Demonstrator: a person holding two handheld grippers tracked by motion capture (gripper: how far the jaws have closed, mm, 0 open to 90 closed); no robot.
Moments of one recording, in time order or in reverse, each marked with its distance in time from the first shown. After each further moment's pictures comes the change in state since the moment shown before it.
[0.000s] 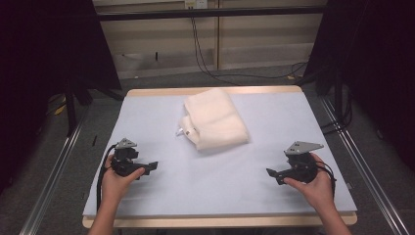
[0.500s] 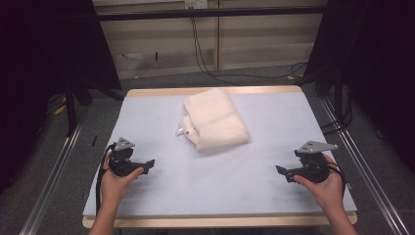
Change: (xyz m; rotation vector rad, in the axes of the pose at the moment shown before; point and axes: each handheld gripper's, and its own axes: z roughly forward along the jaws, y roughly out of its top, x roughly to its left) left arm -0.004 0.002 -0.008 -0.054 0.122 0.048; right arm -0.019 -0.014 -0.014 -0.030 -0.038 0.075
